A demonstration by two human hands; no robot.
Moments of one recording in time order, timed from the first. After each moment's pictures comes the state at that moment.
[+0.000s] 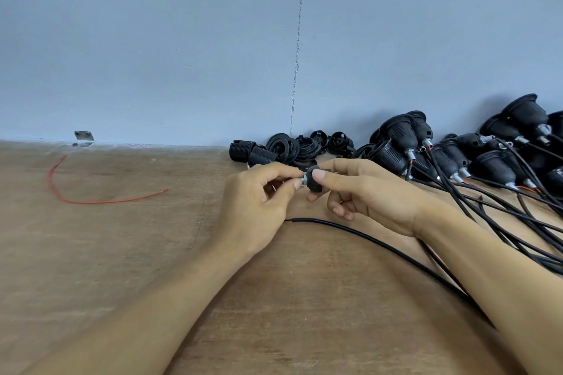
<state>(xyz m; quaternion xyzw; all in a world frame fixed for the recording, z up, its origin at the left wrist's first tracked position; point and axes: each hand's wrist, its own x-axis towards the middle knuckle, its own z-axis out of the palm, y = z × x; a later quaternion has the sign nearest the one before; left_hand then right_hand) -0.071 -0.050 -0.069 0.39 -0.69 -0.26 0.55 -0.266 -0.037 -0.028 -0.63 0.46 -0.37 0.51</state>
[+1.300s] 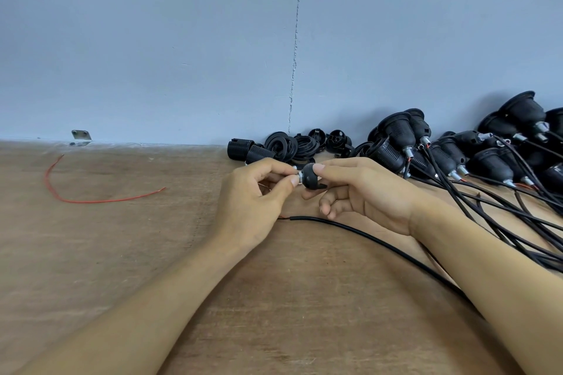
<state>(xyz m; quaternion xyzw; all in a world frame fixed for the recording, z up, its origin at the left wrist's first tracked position) -0.070 -0.050 -0.063 0.40 -0.68 -0.30 0.54 -0.264 -0.036 -0.028 -0.59 0.45 -0.39 0.55</state>
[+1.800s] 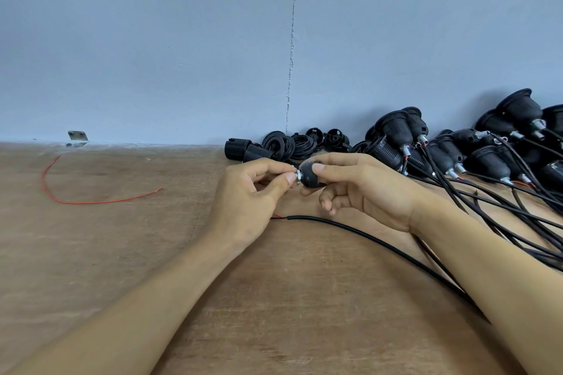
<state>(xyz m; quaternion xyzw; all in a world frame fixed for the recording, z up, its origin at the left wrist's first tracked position) -0.068 -0.052 -0.061 0.38 -0.68 -0.33 0.53 -0.268 -0.036 -0.025 -0.60 0.43 -0.39 0.55</state>
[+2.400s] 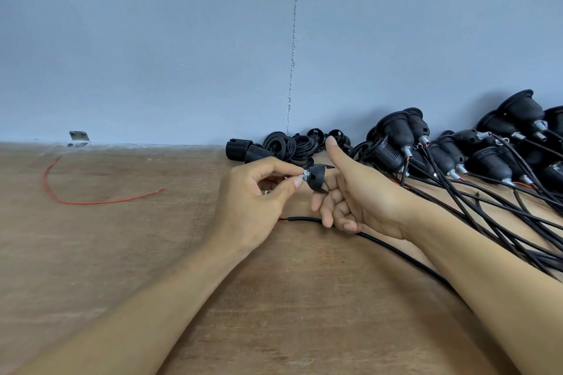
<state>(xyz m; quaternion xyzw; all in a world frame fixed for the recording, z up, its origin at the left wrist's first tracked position) -0.071 -0.047 -0.060 0.36 -0.68 -0.32 0.55 -0.255 -0.032 -0.024 -0.55 0.55 -0.30 0.55</state>
